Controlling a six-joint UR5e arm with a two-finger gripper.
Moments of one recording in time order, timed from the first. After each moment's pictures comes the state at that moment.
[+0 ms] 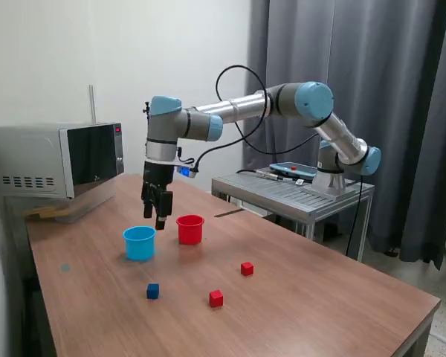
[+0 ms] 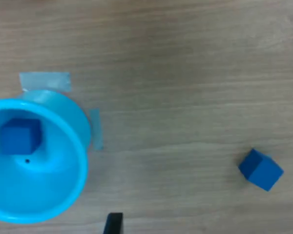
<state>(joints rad) -0.15 -0.56 0.74 -1.92 -1.54 -3.15</state>
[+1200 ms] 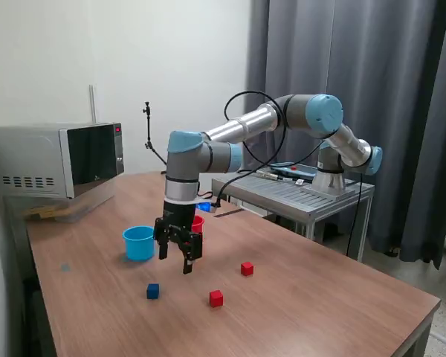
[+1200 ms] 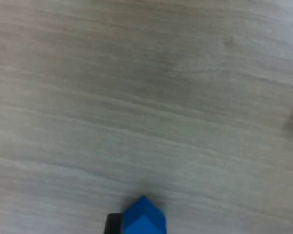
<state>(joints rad) -0.03 -0.46 0.73 -1.98 -1.54 -3.34</state>
